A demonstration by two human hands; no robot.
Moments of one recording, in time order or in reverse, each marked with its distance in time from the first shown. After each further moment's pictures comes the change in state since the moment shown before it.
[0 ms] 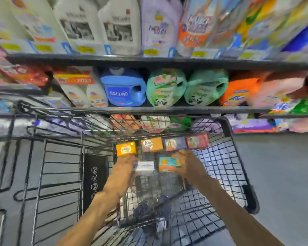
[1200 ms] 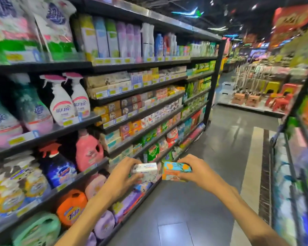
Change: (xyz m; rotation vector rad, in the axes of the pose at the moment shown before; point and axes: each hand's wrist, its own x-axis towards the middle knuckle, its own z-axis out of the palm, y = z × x) left_hand -0.072 0.775 -0.009 -0.019 -0.103 1.212; right_hand -0.589 0.341 -0.420 0.124 0.860 0.431
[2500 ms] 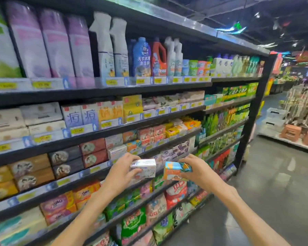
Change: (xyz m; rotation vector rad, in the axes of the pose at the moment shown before) left_hand 0.625 -0.137 0.159 0.111 0.251 -0.172; right_hand 0.573 0.412 -0.116 -0.078 -0.096 -0.162
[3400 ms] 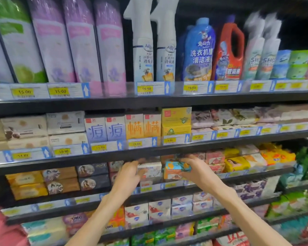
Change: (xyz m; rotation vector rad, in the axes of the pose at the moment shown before) left_hand 0.103 -0.126 -0.009 0.302 0.285 -0.525; right_hand 0.285 -0.012 0.085 0.150 -0.030 -0.426
